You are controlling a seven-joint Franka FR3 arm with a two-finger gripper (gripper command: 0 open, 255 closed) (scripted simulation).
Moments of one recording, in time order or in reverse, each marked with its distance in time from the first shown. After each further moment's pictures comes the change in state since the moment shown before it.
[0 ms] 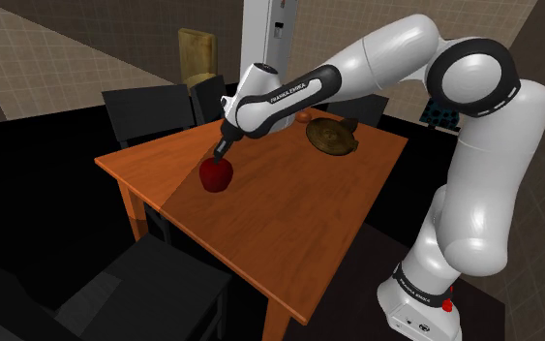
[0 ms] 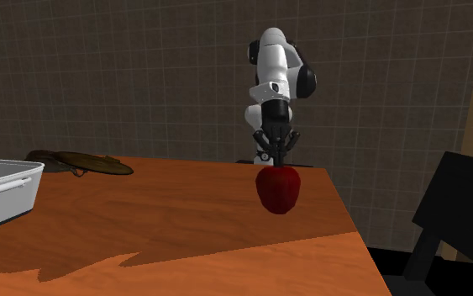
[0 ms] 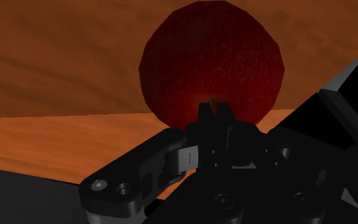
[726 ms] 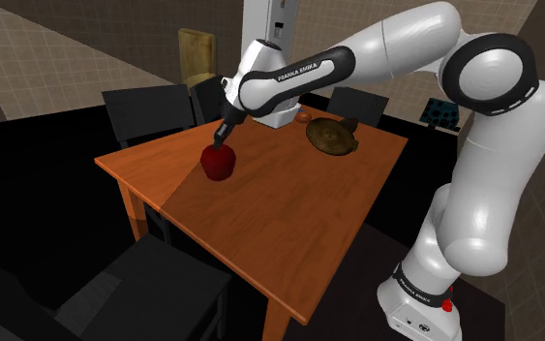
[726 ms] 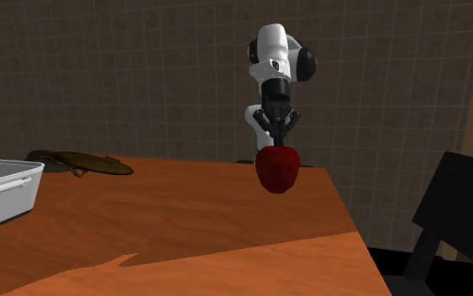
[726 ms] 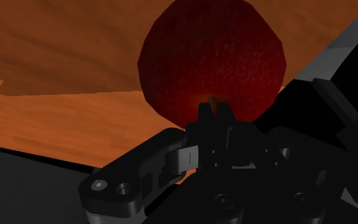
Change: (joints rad) arm 0.002 -0.066 -0.008 0.059 -0.025 -0.125 0.024
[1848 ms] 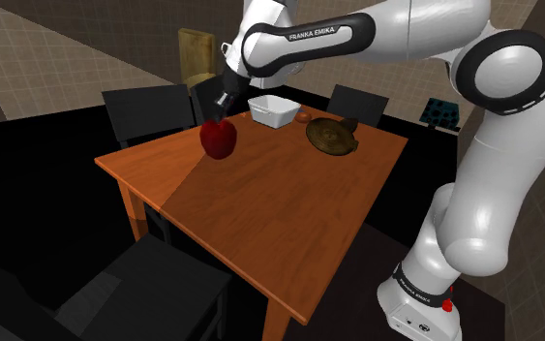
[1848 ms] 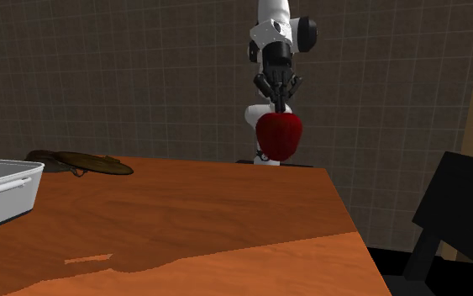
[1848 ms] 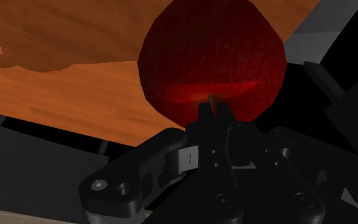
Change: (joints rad) arm 0.001 -0.057 -0.005 0.159 -0.028 -0.215 0.031
